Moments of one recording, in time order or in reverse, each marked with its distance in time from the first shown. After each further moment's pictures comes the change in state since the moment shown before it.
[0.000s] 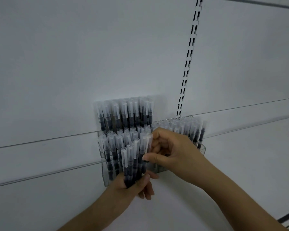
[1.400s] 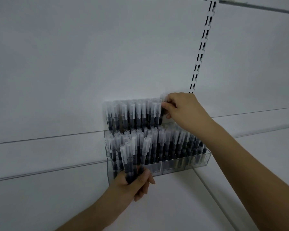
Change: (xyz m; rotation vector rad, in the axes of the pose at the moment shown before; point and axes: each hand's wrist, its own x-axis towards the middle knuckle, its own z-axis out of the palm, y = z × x) left_hand 0.000 -0.002 -0.002 -0.088 0.074 -0.001; right_hand 0.097 -0.001 -0.047 -0.592 0.215 0.052
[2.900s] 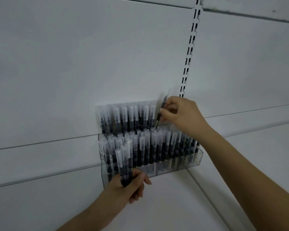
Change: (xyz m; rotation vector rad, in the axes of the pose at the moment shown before) left_hand 0.001 -0.005 -0.002 0.069 -0.039 0.011; right_hand -0.019 0.018 -0.005 0.264 0.047 0.058
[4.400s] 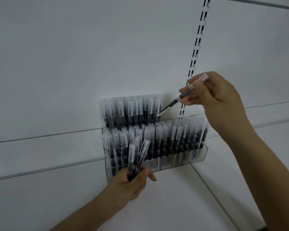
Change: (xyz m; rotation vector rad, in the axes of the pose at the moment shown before) left_hand -0.001 0.000 0.000 0.001 -0.035 -0.001; right_hand -0.036 -0.024 -0.038 0.444 0.242 -0.085
